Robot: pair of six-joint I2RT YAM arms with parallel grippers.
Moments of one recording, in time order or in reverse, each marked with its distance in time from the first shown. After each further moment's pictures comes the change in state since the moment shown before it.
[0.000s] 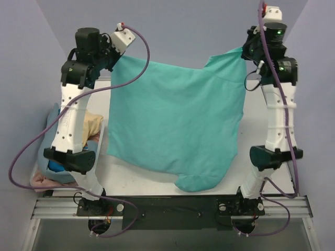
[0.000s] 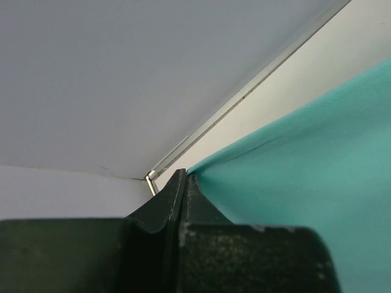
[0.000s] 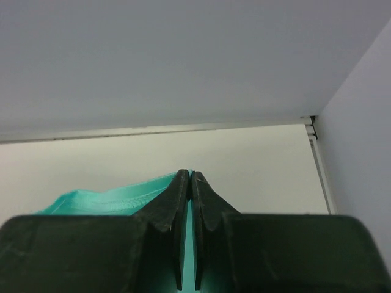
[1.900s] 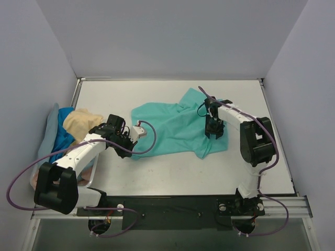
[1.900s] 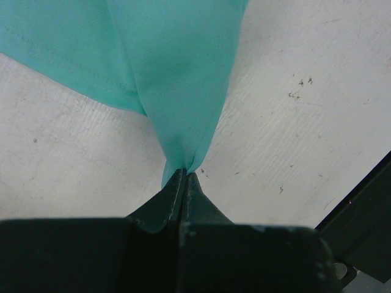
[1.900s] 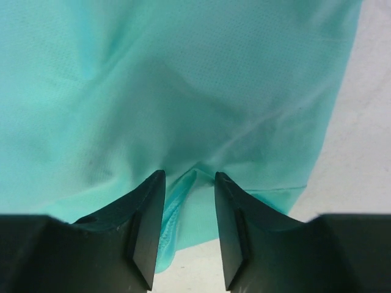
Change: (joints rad) left arm -0.077 -0.380 -1.509 0.245 0.298 -0.099; right arm 0.169 0.202 -1.112 0.148 0.043 0.291
